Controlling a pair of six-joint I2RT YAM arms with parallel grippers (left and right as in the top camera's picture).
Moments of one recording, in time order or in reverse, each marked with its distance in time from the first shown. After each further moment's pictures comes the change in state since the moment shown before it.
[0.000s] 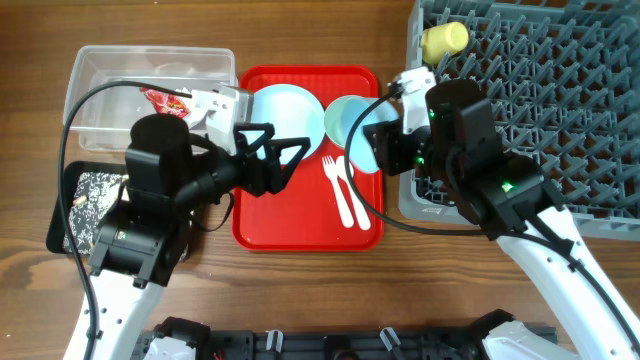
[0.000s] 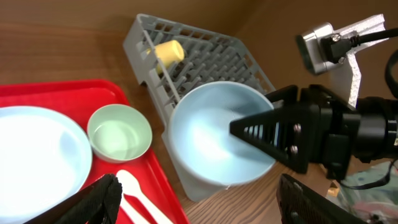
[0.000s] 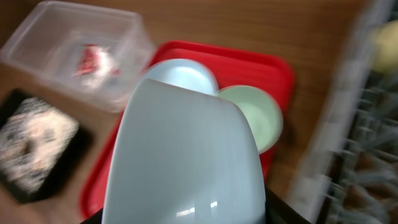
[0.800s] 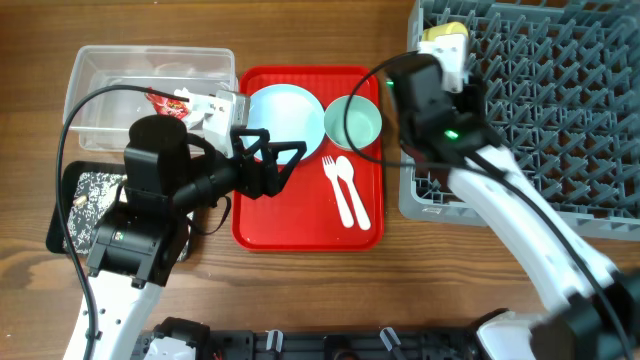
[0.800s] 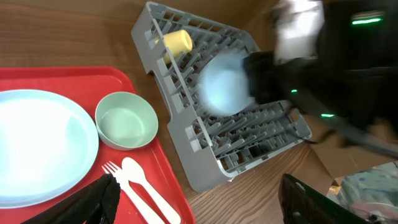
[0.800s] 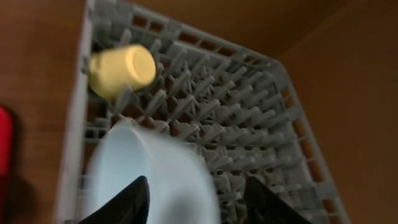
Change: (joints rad) left arm 0.013 -0.002 0.000 -0.053 -0.001 0.005; right arm 0.000 0.322 0.078 0.076 1.013 -0.135
